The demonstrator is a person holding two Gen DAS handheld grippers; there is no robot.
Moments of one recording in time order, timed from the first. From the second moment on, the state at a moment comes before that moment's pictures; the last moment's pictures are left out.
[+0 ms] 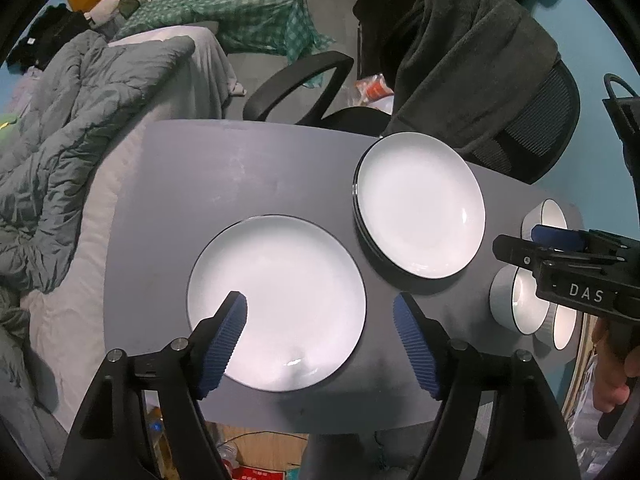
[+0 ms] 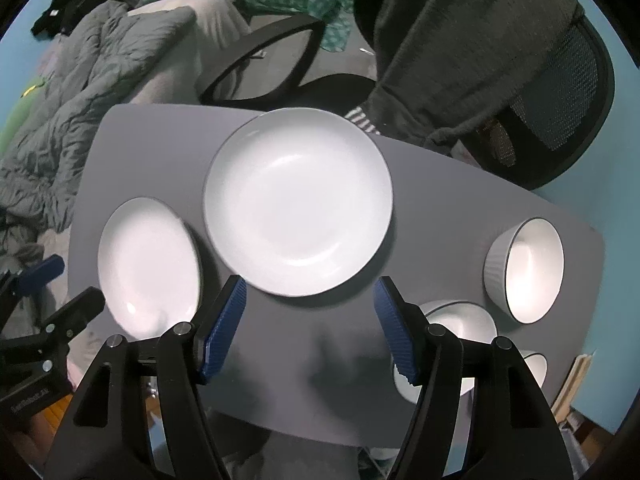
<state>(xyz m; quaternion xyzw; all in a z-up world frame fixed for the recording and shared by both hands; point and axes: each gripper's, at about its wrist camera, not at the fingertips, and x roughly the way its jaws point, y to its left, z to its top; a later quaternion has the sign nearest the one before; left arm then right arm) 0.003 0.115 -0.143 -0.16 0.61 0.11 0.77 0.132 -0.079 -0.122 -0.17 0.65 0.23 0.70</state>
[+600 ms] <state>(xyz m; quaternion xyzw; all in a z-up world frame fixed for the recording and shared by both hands) -0.080 0.156 -0.139 -0.24 0.61 0.17 0.74 0.085 -0.063 -0.108 -0.20 0.65 0.27 0.68</state>
